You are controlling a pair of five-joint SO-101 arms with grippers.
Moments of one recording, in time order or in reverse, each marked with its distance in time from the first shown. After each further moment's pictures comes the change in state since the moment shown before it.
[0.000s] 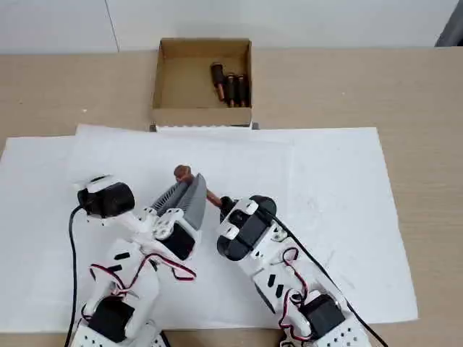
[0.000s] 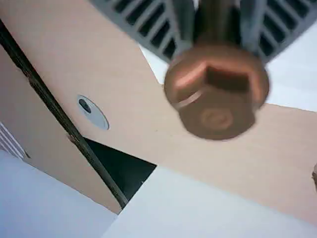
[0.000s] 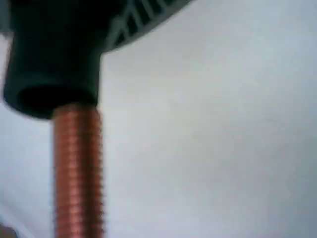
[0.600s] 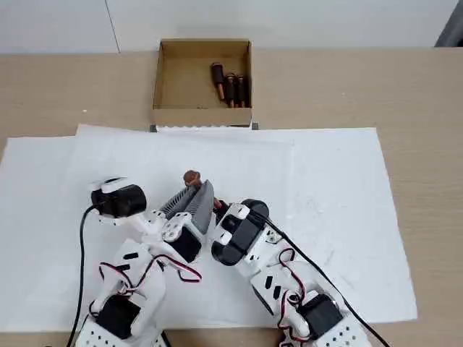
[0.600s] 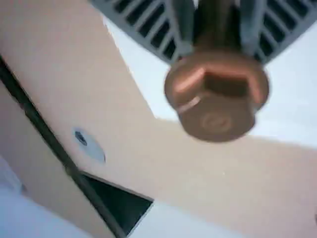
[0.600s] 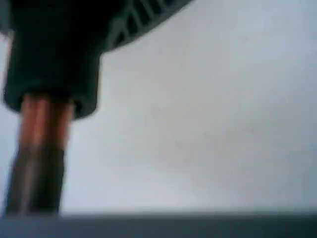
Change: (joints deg) left arm 3.7 -0.2 5.5 -1.6 -0.3; right arm -2.0 0.1 0.0 0.1 1.8
